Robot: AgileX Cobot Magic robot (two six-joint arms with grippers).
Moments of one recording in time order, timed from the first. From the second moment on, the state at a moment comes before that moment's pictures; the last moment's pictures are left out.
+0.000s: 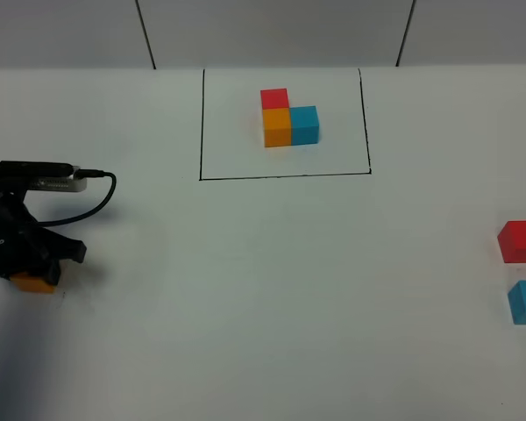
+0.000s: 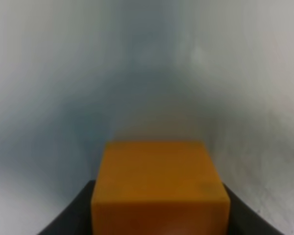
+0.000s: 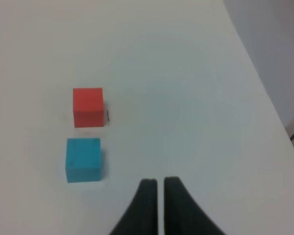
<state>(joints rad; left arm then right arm) -0.04 1.83 -0.90 0.05 0.55 0.05 -0.13 -0.01 -0.50 -0.08 1.07 -0.08</state>
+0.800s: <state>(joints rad) -0.71 1.82 -1.13 -0.02 0.64 0.98 -0.13 -0.01 -0.50 -0.08 1.07 -0.08</state>
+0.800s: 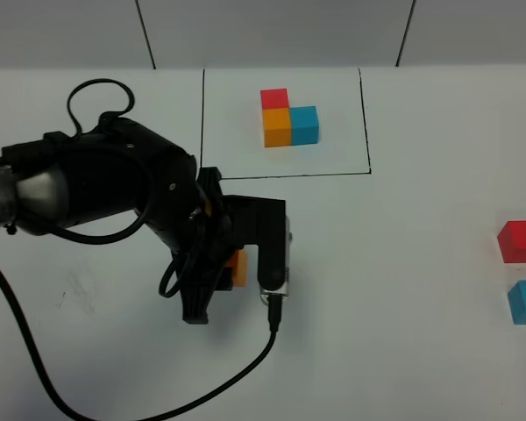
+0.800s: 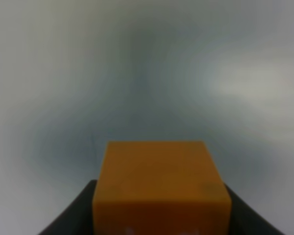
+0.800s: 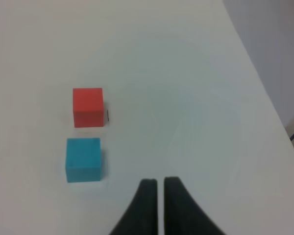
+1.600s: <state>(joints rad) -0.75 2.15 -1.43 -0.02 0.79 0.93 -0.13 -0.01 -0.50 -0.08 1.07 -0.08</state>
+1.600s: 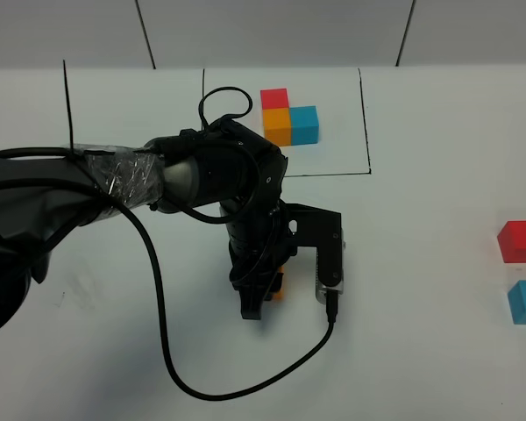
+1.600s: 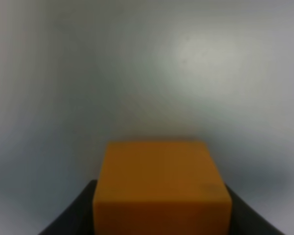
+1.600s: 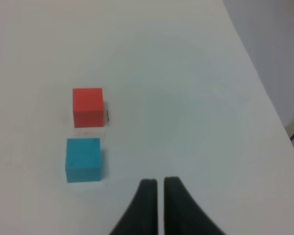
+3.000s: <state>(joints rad) -0.71 1.56 -1.44 0.43 1.19 0.36 -0.13 -0.01 -0.50 -0.08 1.07 -0.08</state>
